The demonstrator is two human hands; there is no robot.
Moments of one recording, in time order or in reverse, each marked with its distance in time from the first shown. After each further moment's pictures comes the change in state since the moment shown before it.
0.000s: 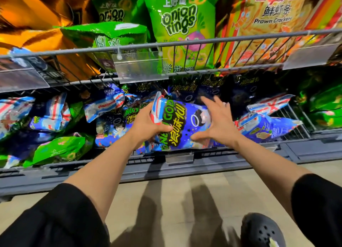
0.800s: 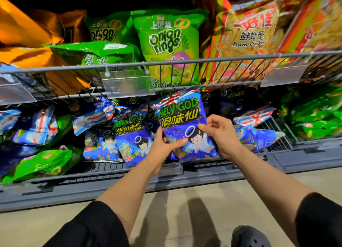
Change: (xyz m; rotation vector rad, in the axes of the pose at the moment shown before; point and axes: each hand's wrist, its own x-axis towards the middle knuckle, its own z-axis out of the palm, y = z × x) left_hand -0.011 -0.015 0.080 -0.316 -0.061 -0.194; right_hand -0.007 0.013 -0.019 0.909 0.155 0.192
